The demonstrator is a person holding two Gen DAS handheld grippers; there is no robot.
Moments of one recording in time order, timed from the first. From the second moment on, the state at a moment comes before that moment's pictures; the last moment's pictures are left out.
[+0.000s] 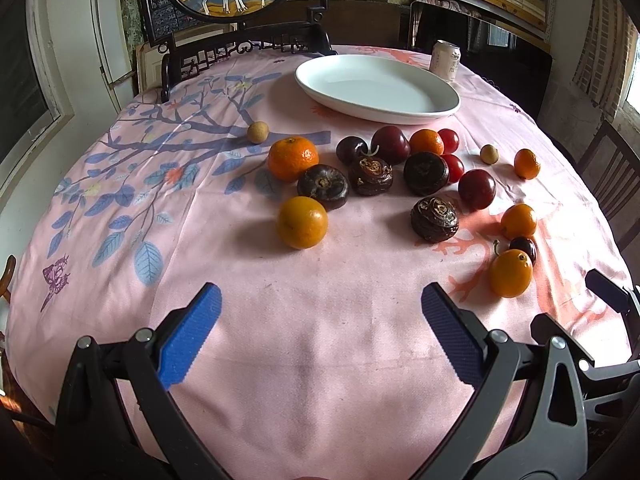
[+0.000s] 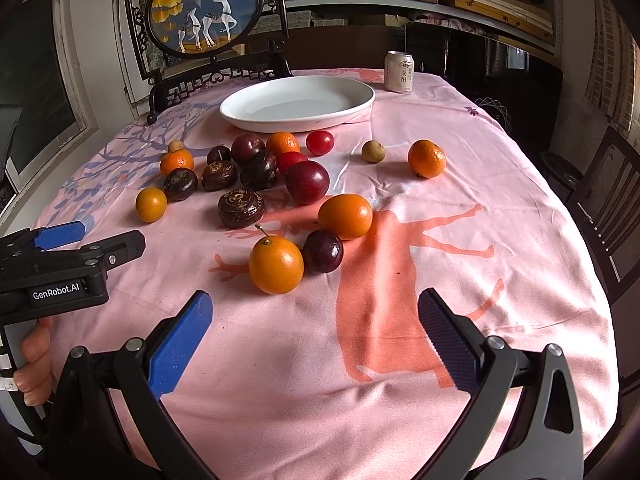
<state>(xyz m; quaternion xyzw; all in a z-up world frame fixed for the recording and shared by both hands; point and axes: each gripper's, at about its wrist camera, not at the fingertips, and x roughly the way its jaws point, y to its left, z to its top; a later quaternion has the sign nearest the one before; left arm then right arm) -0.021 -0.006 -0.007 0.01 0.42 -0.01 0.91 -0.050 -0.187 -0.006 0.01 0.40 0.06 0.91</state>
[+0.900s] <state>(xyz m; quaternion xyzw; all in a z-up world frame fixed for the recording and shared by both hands) -0.002 0.045 -0.021 0.00 0.44 0.00 0.90 -0.025 -0.166 -0.022 -0.01 0.45 0.14 0.88</state>
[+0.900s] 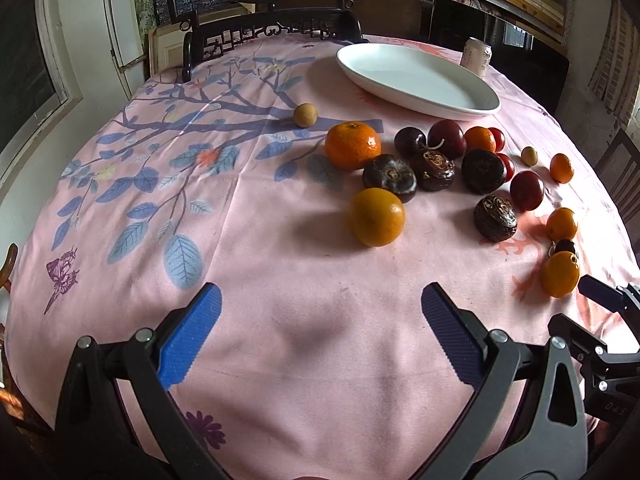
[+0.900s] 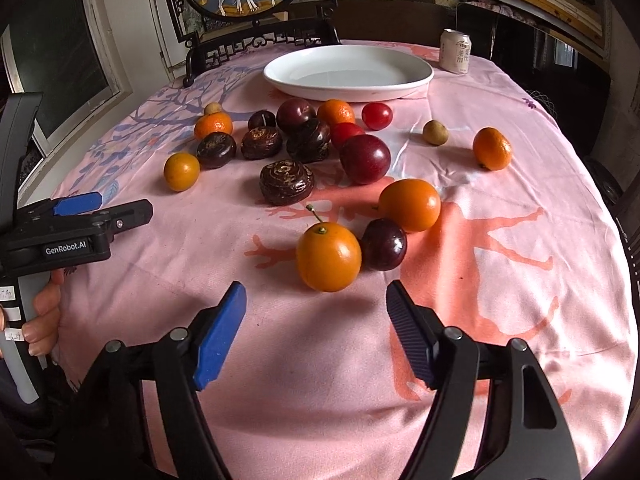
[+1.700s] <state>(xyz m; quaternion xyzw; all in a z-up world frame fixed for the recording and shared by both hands) 0.060 0.023 -0.033 0.01 0.48 -0.02 0.88 0.000 -0.176 -0.018 0.02 0.46 0.22 0.86</state>
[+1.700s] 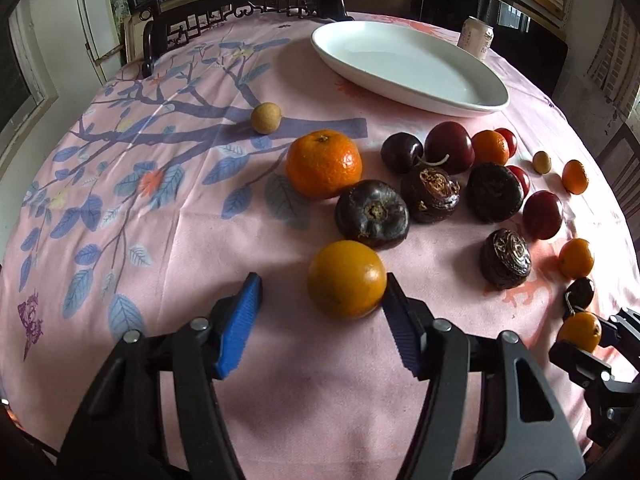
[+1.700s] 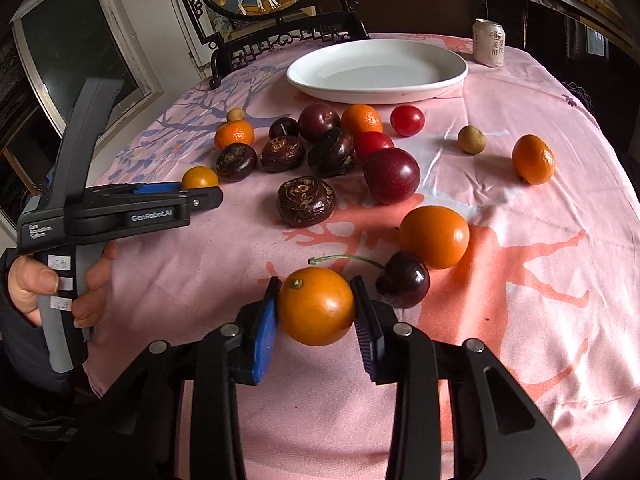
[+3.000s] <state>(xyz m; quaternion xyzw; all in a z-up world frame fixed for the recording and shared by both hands) 0.235 -0.024 0.024 0.00 0.45 -0.06 0.89 0.190 -0.157 0.008 -0.04 0.42 0.15 0.89</state>
